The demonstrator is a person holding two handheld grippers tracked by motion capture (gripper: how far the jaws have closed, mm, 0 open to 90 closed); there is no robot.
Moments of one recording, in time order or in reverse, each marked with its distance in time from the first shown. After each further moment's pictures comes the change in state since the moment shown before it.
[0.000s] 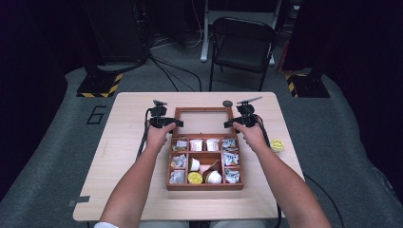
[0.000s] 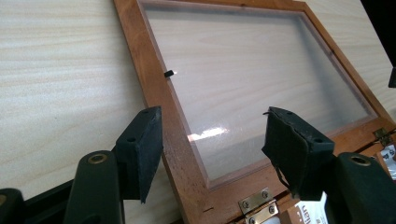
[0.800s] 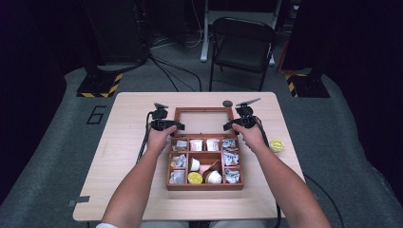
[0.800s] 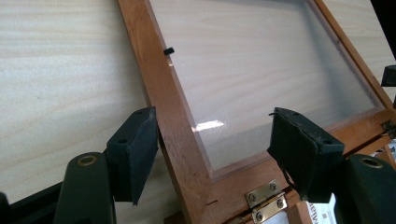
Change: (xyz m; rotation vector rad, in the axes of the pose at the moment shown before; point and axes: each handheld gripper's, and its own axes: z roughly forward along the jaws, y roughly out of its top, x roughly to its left) left arm 0.004 -0.009 0.010 0.029 -0.018 -0.023; right arm -0.003 -0.002 0.011 0.064 0.007 0.045
